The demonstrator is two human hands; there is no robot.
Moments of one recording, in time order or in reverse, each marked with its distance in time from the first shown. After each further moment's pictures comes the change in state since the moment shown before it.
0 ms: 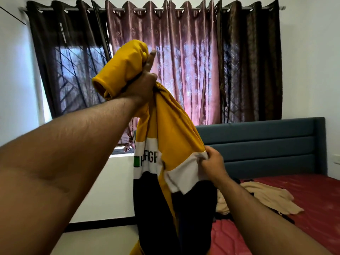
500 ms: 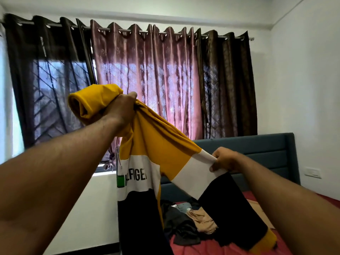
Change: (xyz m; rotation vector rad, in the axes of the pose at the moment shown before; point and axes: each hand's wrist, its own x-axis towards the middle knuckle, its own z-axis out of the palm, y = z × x) left_hand 0.017 0.004 0.013 -0.031 0.176 -0.019; right_hand 0.072 -0.028 -0.137 -0.608 -0.258 0.227
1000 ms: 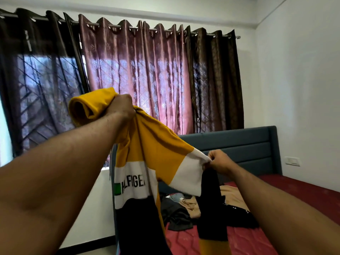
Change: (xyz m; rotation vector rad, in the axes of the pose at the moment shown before) left_hand -0.022 0.021 -0.016 -0.049 -0.181 -0.197; right_hand -0.055 0.023 0.043 0.165 0.235 -0.019
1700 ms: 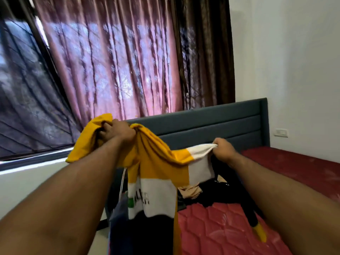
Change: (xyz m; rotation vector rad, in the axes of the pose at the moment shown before) left_hand -0.025 0.002 0.196 -0.006 -0.332 -0.364; right_hand 0.068 0.091 0.039 -0.009 0.174 0.203
